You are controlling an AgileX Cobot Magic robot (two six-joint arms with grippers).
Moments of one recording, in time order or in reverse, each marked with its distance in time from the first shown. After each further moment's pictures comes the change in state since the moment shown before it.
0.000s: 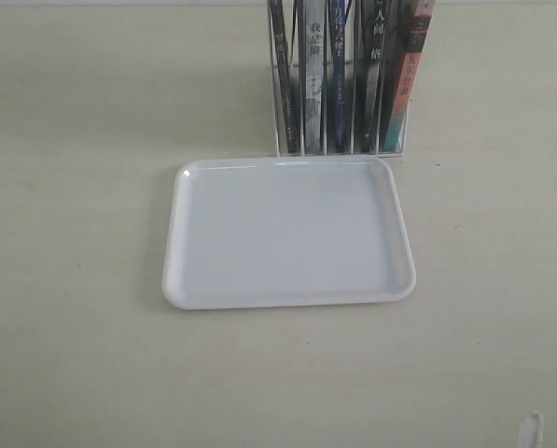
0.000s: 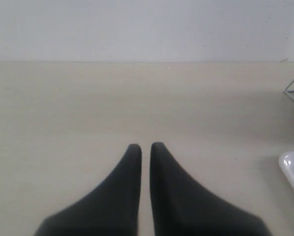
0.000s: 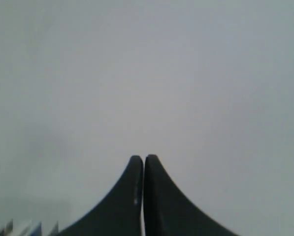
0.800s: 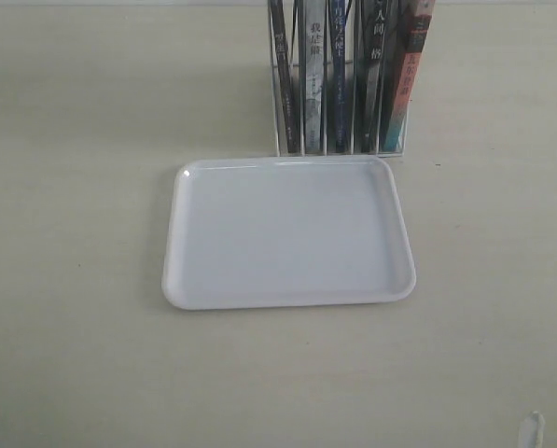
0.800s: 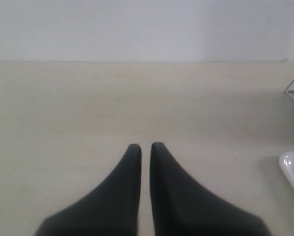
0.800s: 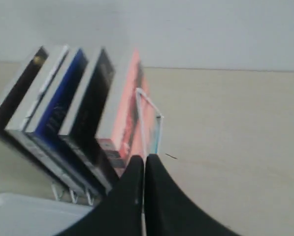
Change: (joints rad) left arm 0.000 0.000 0.000 0.000 0.000 0.000; right arm 0.107 0.790 -0.260 0.439 0.308 -0.301
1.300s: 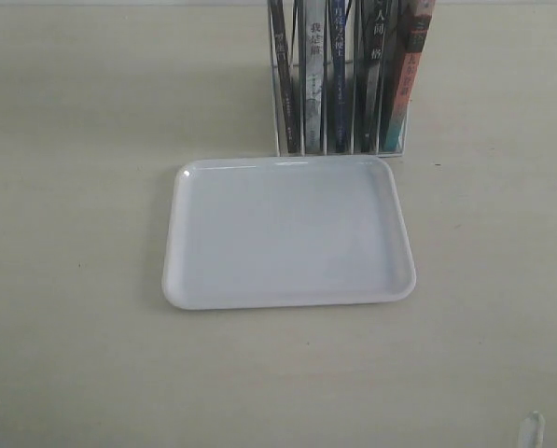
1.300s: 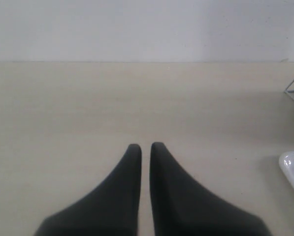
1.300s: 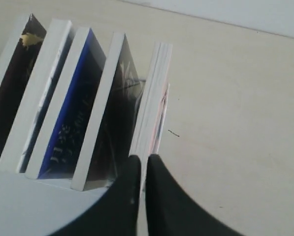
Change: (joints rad) left arm 0.000 0.000 0.000 0.000 0.000 0.000; right arm 0.174 0.598 -0.866 -0.461 0.671 0.417
